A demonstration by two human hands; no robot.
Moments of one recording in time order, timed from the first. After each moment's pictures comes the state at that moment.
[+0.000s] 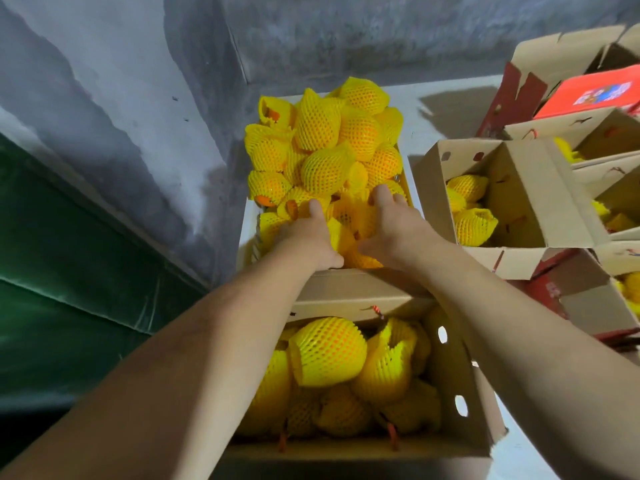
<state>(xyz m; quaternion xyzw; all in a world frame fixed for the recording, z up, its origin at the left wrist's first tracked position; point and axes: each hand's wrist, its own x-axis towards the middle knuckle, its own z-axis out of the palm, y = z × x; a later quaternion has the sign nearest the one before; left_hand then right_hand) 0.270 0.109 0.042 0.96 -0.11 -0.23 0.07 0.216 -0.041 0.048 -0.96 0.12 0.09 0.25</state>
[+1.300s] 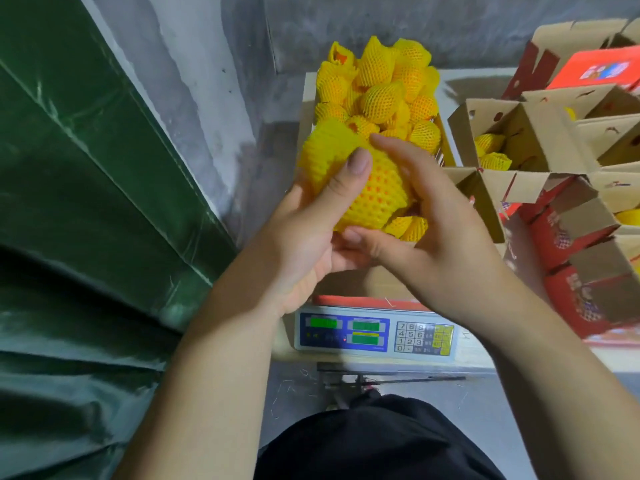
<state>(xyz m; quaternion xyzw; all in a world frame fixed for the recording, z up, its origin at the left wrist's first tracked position) -0.014 0.292 0.146 0.55 -0.07 -0.26 0.79 -0.059 0.126 0.131 -0.86 -0.14 -0.19 0.45</state>
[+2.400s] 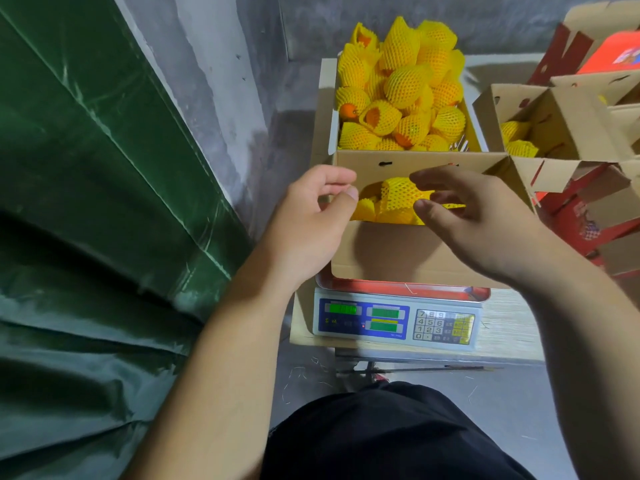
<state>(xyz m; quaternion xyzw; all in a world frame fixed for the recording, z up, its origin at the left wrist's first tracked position) -0.001 0.330 0.104 0.83 -0.10 -0.06 0.55 -0.051 0.106 0.123 -0.93 0.00 -0.04 0.37</state>
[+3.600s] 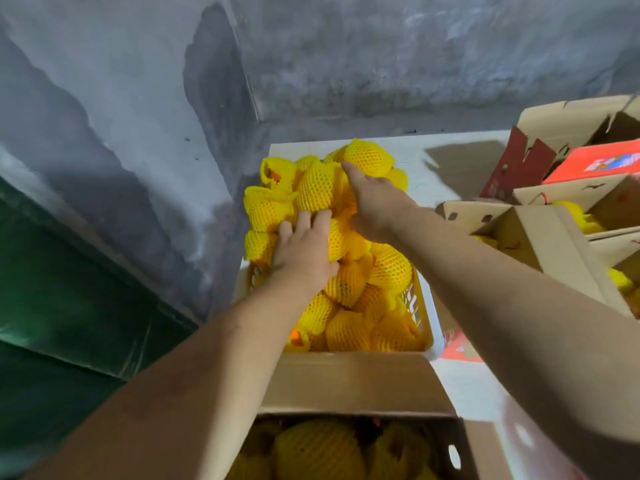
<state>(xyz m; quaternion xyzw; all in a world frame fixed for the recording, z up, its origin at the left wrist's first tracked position) 0.348 0.087 0.041 0.98 -0.17 -0.03 0.08 0.355 -0.068 0.099 -0.99 0.01 0.04 0.14</state>
